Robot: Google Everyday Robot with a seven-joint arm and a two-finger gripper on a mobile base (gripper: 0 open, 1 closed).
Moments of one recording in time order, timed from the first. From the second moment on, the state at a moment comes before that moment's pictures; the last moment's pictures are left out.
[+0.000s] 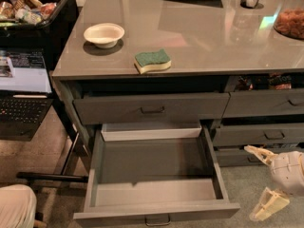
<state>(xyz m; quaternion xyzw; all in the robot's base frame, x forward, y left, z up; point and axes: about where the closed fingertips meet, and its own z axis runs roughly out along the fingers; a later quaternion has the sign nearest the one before) 0.370 -0.269 0.692 -0.61 0.73 0.13 0.28</state>
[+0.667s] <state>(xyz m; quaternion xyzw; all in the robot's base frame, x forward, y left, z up) 0.331 -0.286 0.617 -0.60 0.73 0.20 0.25</state>
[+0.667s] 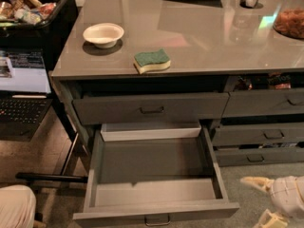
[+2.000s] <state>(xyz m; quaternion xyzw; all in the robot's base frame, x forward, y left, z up) 0.319 -0.274 0.434 -0.59 0.73 0.27 0.20</state>
